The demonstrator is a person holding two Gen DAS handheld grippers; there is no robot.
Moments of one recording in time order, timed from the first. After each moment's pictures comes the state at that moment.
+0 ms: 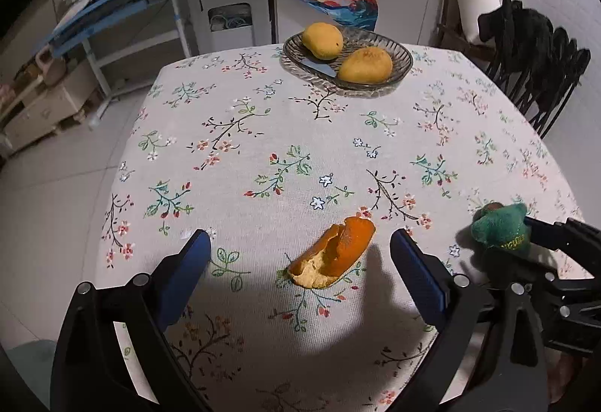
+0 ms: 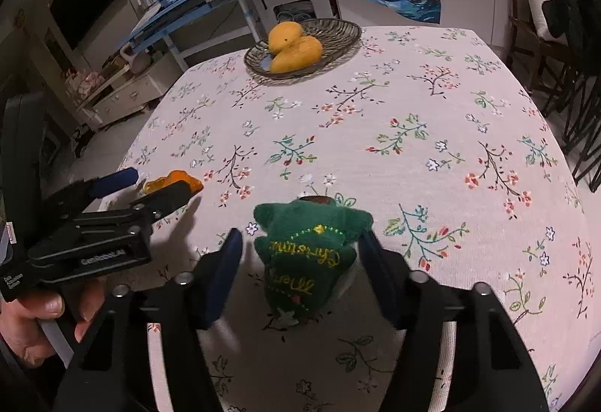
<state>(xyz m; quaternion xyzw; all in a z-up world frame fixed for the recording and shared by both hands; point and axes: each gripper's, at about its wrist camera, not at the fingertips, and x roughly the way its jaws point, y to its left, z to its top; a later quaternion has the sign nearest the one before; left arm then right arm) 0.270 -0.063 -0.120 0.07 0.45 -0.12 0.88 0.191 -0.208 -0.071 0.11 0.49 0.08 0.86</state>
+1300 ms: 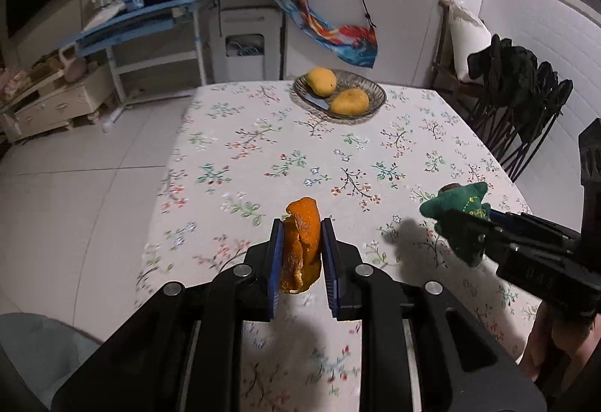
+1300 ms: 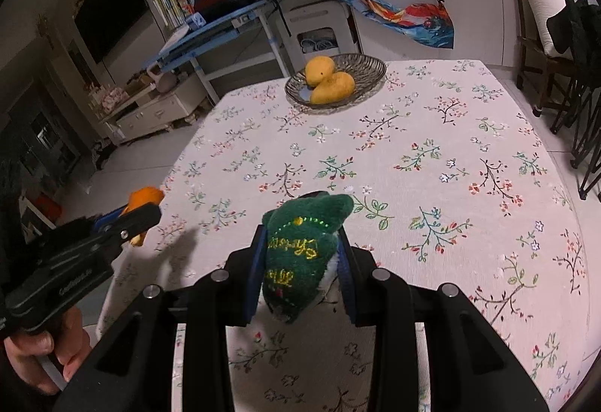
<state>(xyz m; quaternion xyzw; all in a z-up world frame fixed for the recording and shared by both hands) 0.173 -0.028 -0.057 0.02 0.39 -0.11 0.91 0.159 -0.196 -0.037 0.13 0.43 0.11 0.89</state>
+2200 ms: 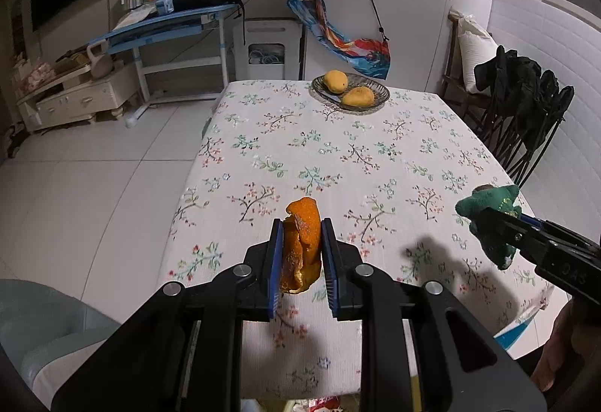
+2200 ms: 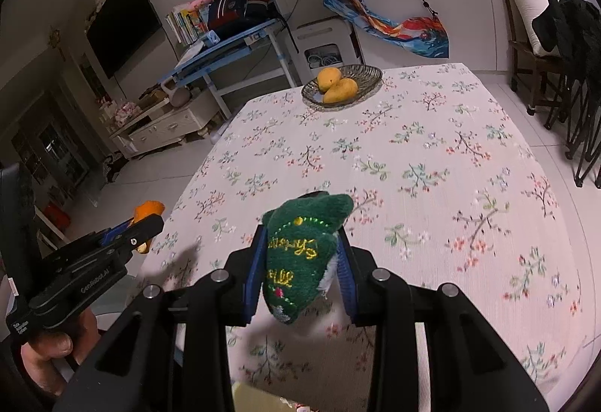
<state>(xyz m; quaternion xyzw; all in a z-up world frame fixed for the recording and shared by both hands) 0.095 -0.005 -0.051 0.01 0.37 -0.08 0.92 0.088 -0.193 -0.021 0.15 0.40 0.11 0.90</state>
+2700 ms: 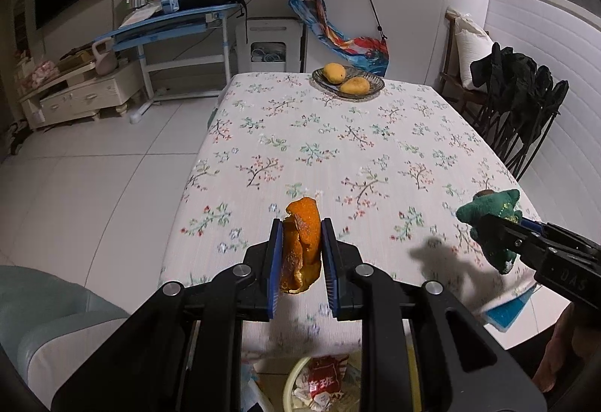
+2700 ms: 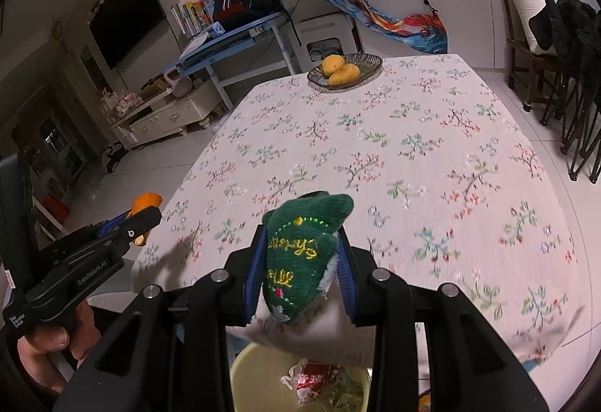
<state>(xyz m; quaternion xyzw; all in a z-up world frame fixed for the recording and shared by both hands) 0.056 0.004 -0.058 0.01 0.37 -0.08 0.92 0.051 -0.184 -0.025 0.14 0.41 0.11 0.90</state>
